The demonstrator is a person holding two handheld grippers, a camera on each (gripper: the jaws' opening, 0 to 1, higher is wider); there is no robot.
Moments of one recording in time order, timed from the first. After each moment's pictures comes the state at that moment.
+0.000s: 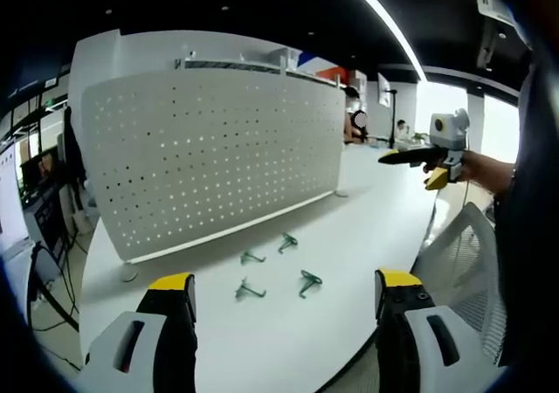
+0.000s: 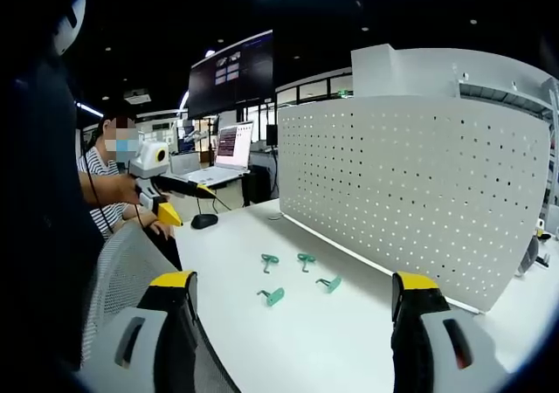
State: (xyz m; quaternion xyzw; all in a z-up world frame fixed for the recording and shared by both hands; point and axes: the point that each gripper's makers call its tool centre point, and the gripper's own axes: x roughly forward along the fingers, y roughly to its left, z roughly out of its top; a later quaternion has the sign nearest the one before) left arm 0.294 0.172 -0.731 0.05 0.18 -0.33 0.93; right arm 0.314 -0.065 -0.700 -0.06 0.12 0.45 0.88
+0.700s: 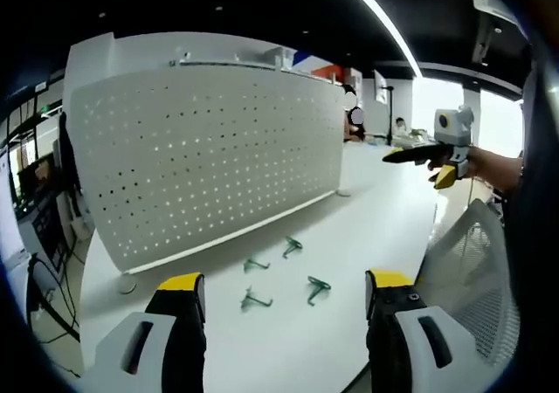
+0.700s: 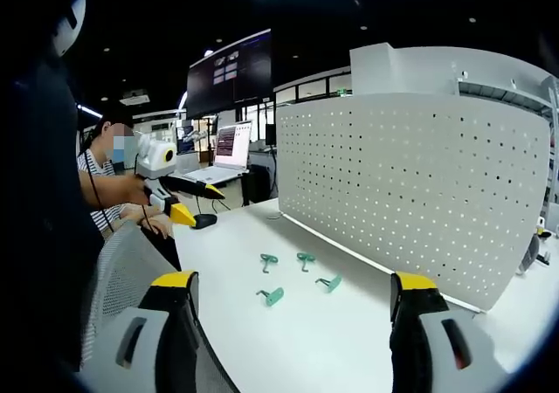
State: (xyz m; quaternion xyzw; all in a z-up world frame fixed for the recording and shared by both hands) left arm 0.320 0.167 -0.735 0.07 0.18 -0.33 0.92; right arm 0.317 -0.064 -0.704 -0.06 0.13 0.45 0.88
